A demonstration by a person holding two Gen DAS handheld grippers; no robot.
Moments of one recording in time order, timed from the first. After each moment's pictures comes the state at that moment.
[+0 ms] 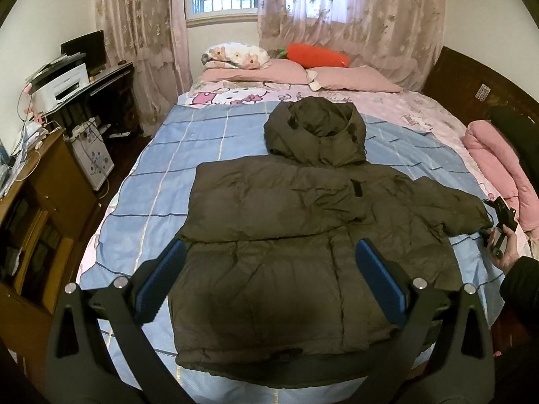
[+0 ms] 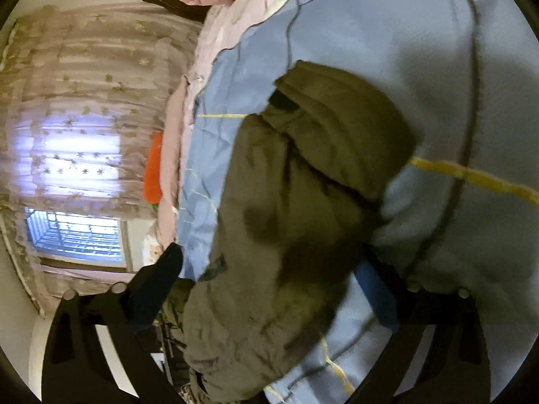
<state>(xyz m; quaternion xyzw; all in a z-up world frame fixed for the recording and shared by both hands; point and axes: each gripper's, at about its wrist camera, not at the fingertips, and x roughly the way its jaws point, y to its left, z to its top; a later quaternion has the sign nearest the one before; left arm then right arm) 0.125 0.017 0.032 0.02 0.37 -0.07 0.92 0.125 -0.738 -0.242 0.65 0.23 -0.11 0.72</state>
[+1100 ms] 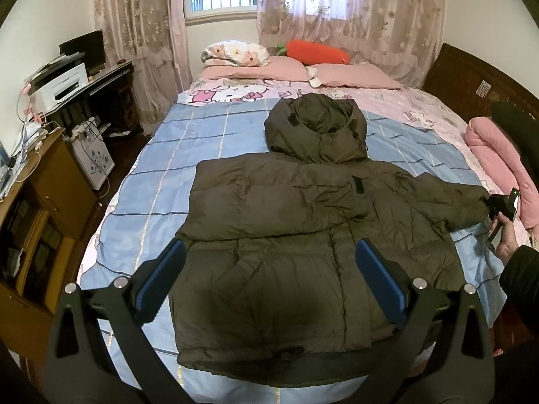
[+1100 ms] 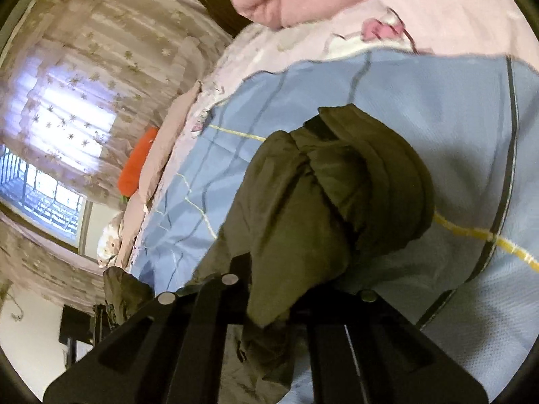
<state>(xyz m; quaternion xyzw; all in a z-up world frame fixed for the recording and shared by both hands) 0.126 0.016 0.031 0.02 0.38 -0.07 0.92 0.159 -0.713 -0.188 0.49 0.24 -0.18 0.82</state>
